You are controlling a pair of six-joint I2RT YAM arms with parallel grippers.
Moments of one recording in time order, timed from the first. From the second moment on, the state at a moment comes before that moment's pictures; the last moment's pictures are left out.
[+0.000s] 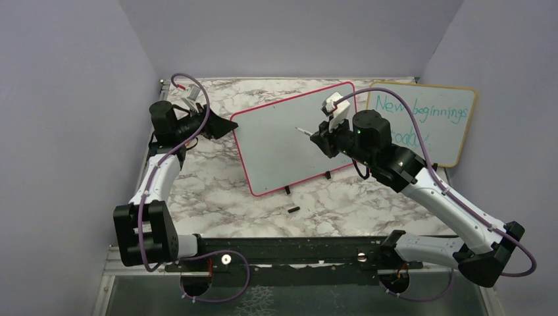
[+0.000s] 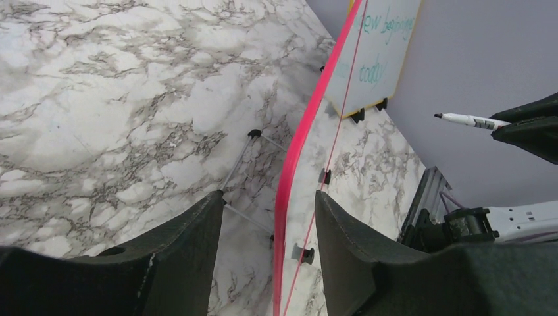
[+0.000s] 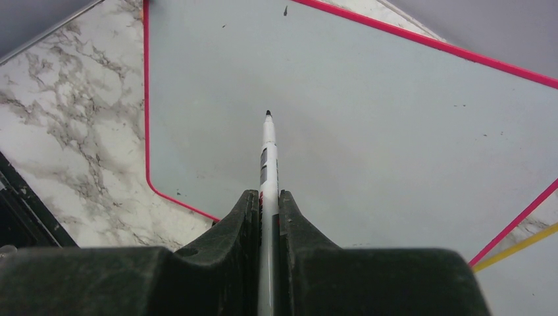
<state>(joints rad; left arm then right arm) 0.12 1.30 0.86 0.23 1.03 -0.43 0.78 1.12 1.19 -0.39 0.03 -0.05</state>
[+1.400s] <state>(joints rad) 0.06 1.40 0.92 0.31 1.18 -0.46 0.91 1.15 1.19 -0.40 0.06 0.02</state>
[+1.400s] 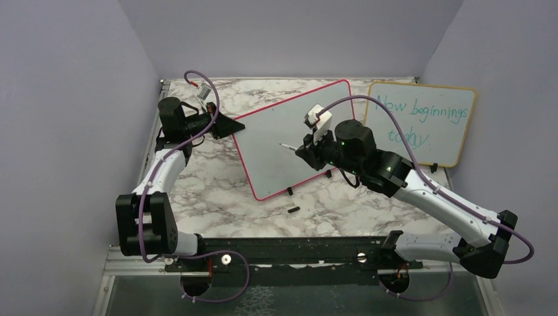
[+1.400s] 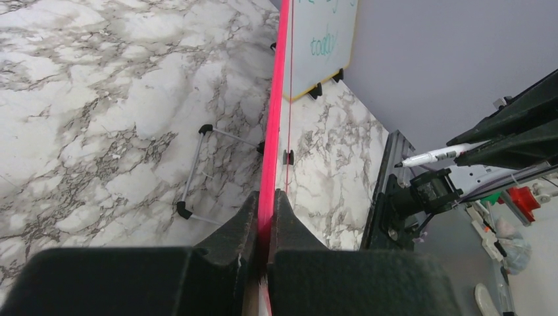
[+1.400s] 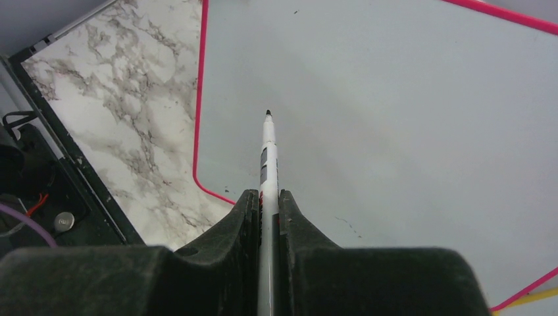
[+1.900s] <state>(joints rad) 0.06 1.32 0.89 0.22 1.13 -0.38 1.01 1.19 1.19 -0.38 0.17 0.09</state>
